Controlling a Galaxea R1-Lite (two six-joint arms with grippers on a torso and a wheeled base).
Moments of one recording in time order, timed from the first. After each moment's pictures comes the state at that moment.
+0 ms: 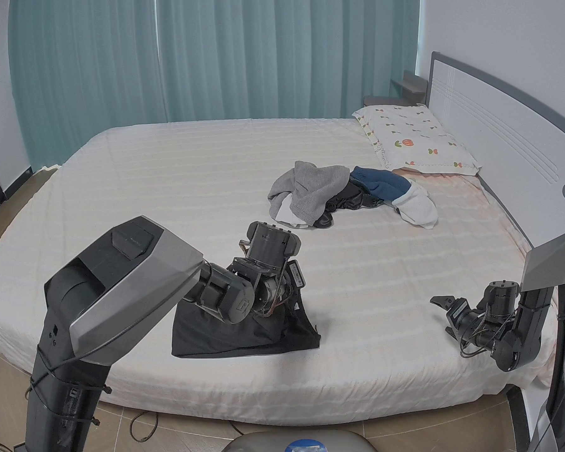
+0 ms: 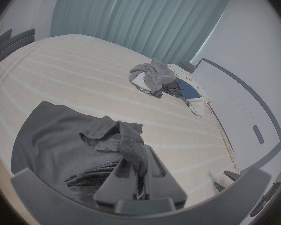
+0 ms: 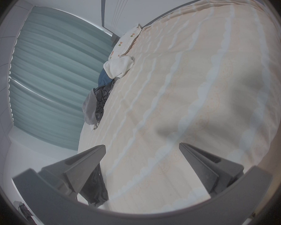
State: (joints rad) left arm -0.58 2.46 -1.51 -0.32 0.24 -0.71; right arm -0.01 2.42 -0.45 -1.44 0.18 0.95
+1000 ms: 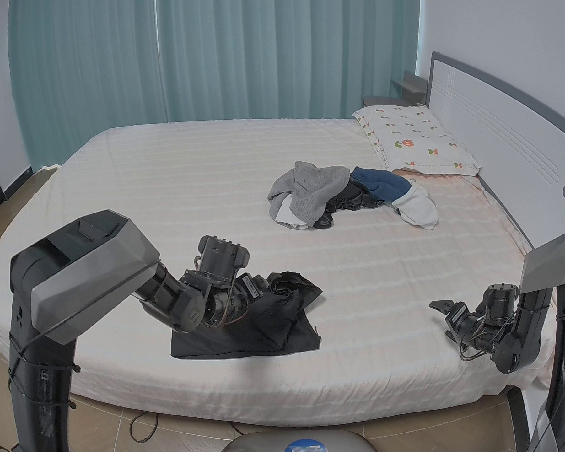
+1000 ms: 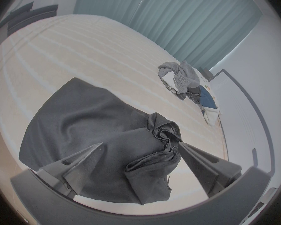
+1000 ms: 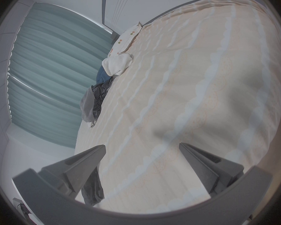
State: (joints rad) left arm -0.47 2.36 -1.21 -0.43 0.13 -0.89; right arm -0.01 2.43 -0.44 -1.44 0.18 0.92
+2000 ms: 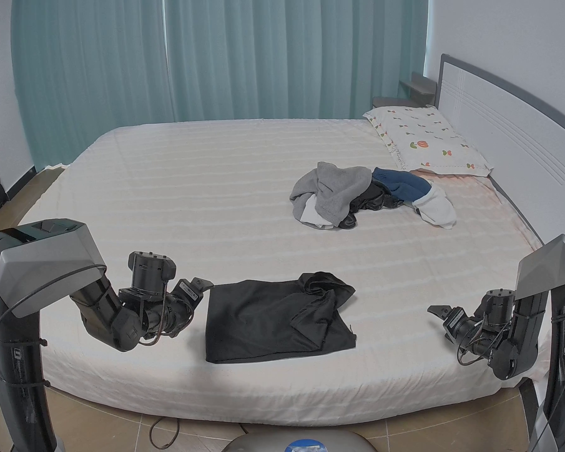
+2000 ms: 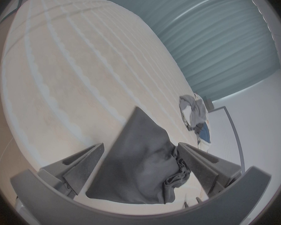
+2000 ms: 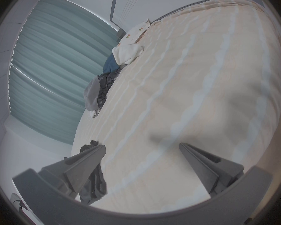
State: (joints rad) left arm -0.26 2.27 -0.80 -0.82 -0.03 -1.08; right arm 0.01 2.47 -0.41 -1.52 0.15 0.88
